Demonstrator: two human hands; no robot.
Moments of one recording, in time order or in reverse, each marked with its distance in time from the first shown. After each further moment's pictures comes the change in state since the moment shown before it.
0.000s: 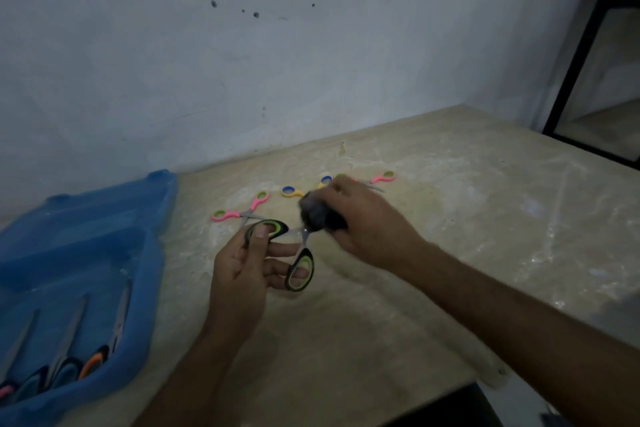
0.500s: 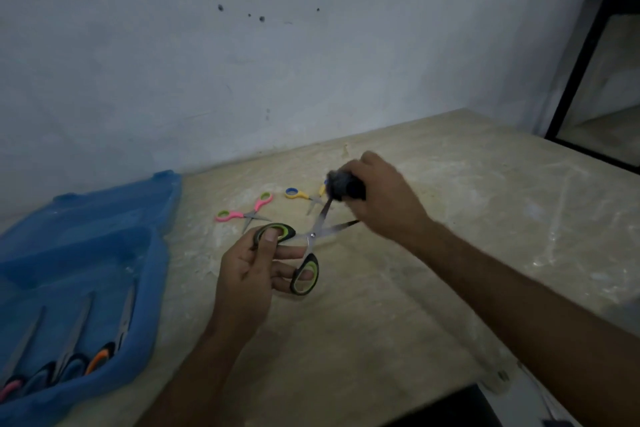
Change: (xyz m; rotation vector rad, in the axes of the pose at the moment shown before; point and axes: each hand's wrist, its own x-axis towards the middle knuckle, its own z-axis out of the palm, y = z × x) left_hand -0.003 0.002 0.001 0.019 -0.037 -0.011; right_hand 0.019 0.026 -0.009 -0.036 0.148 0.200
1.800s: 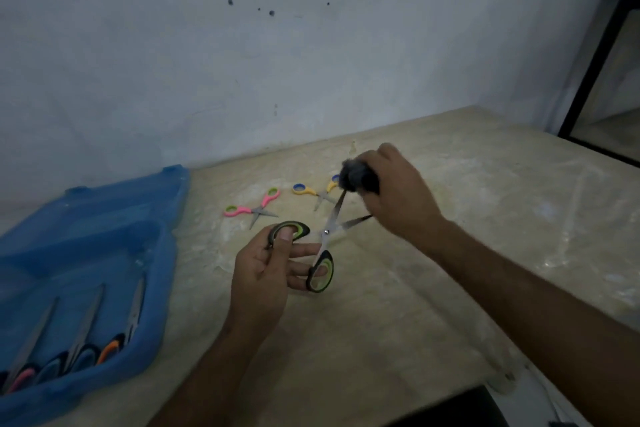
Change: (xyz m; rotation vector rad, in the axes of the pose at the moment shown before) left_hand -0.003 -0.004 0.006 -0.008 0.009 0.008; right_hand -0.003 0.001 -0.001 -0.024 0.055 0.054
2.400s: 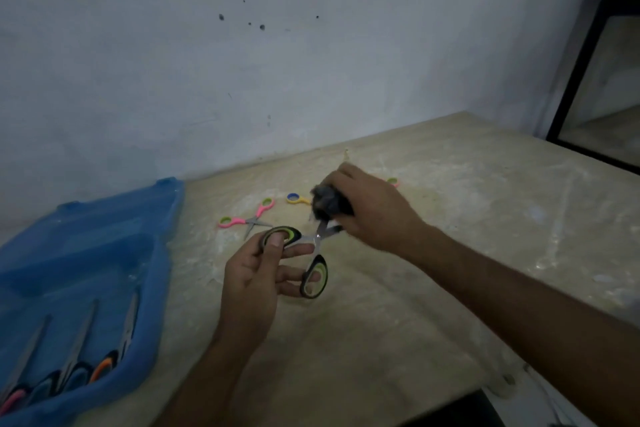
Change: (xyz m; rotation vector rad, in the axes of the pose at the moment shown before) left_hand 0.002 0.008 -0.003 -0.079 0.005 -0.037; right_hand -0.001 -0.019 -0.002 -0.025 -0.157 -0.219
